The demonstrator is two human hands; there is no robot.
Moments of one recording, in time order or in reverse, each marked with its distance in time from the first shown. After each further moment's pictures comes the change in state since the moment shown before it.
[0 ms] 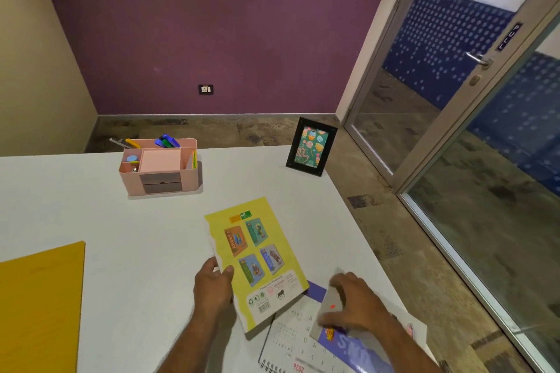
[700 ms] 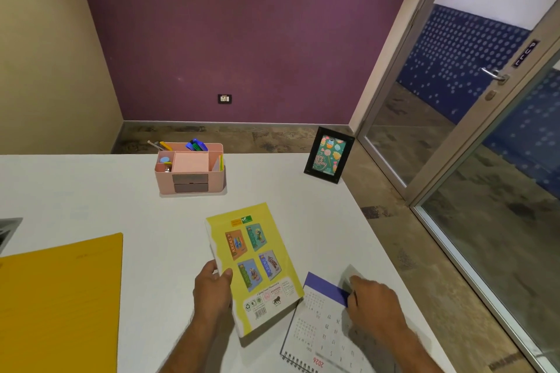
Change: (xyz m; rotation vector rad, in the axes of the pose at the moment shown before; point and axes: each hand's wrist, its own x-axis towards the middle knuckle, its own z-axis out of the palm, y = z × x) left_hand -0.006 -0.006 -0.055 0.018 0.071 0.019; right_hand -0.046 -0.067 -0.010 -0.425 0.308 0.014
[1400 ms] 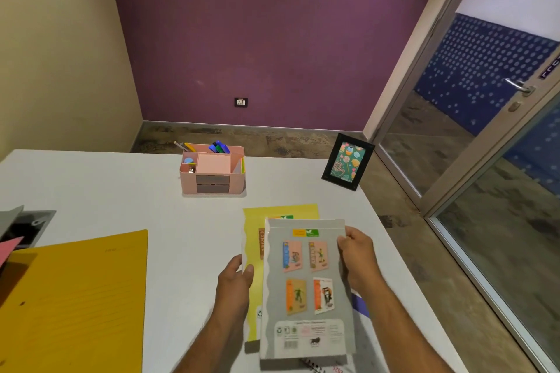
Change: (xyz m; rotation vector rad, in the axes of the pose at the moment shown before) left_hand -0.002 0.011 -0.016 -0.164 -0.159 -0.024; right_hand 0.064 -0.092 -0.053 1.418 0.079 0.344
